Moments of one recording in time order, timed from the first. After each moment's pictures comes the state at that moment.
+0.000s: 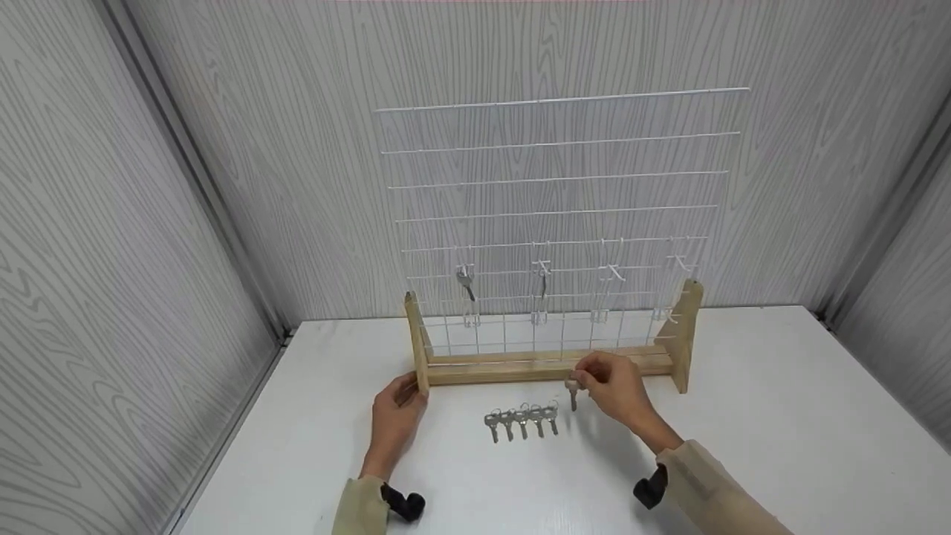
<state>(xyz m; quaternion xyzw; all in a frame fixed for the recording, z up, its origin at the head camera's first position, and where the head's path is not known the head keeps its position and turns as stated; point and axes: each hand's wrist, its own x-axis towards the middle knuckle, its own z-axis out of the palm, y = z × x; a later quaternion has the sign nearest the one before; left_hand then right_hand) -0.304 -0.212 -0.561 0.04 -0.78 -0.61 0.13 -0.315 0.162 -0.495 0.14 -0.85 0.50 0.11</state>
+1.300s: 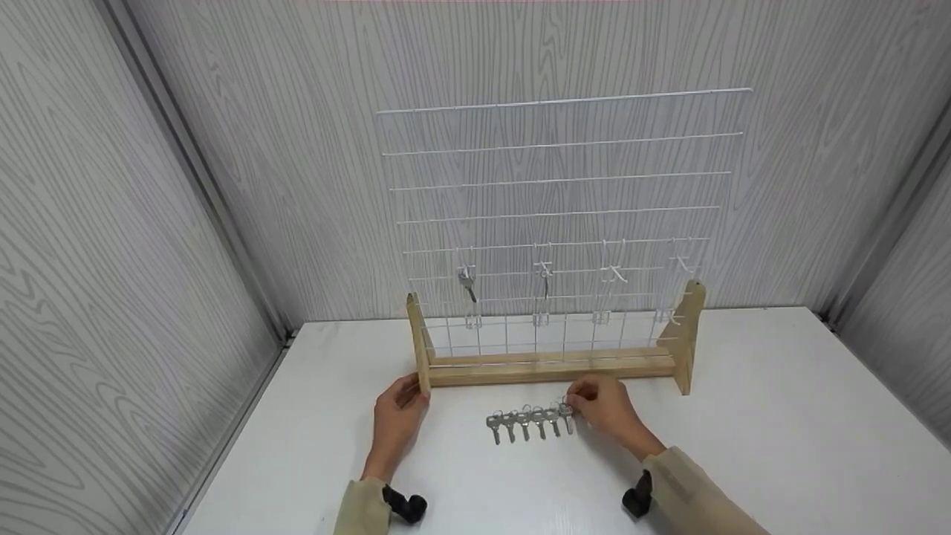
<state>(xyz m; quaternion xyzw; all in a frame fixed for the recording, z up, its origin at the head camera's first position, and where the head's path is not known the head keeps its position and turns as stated) -0.302 -0.213 -0.559 0.03 -0.77 -0.62 0.13 -0.318 0.148 -0.531 0.08 -0.87 0.49 0.03</state>
